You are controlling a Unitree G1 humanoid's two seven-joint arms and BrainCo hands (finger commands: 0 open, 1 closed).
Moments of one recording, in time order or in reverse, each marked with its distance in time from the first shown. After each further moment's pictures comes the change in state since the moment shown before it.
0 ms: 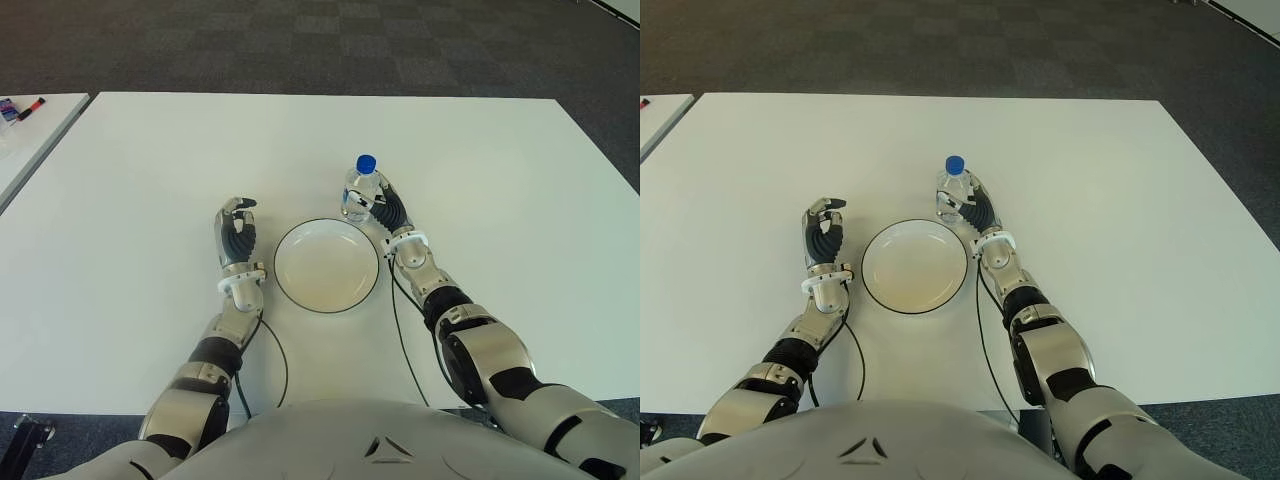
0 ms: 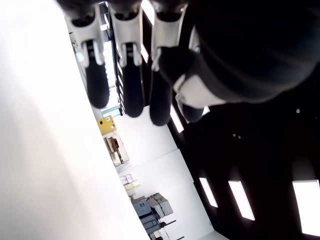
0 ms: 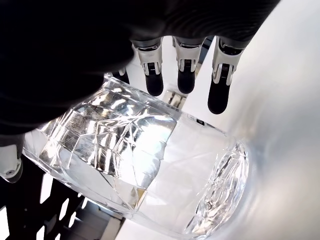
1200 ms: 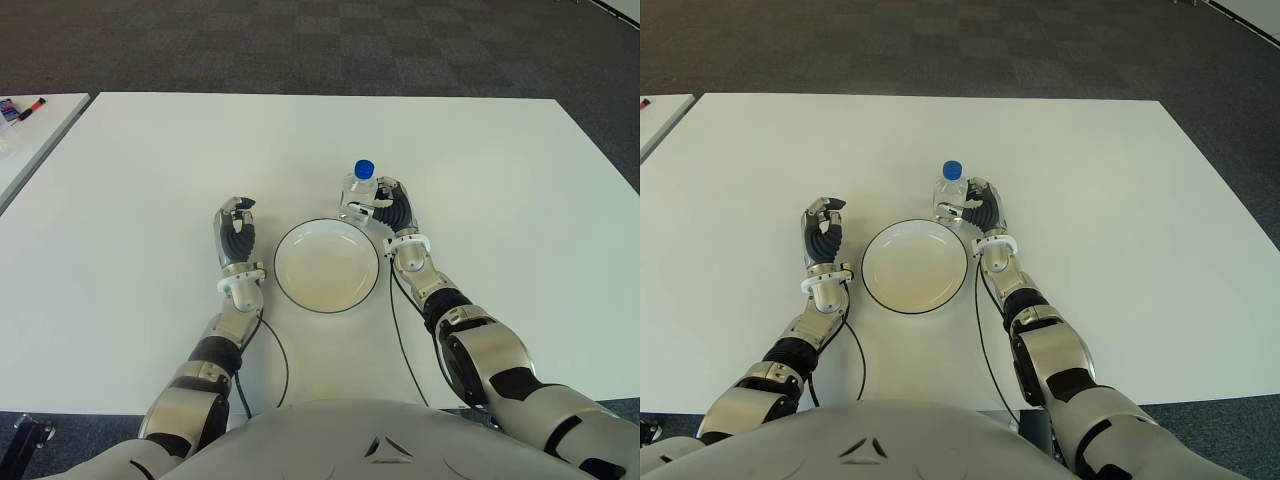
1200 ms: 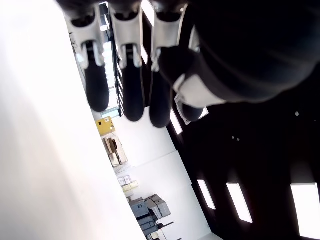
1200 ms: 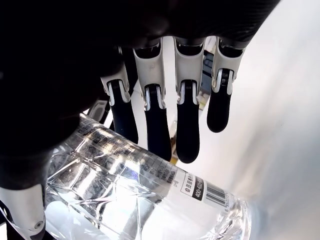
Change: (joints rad) left arm -0.007 0.001 0.003 0.020 -0.009 -0.031 0.004; right arm 0.001 0.000 0.013 0.026 -0.034 -0.055 -0.180
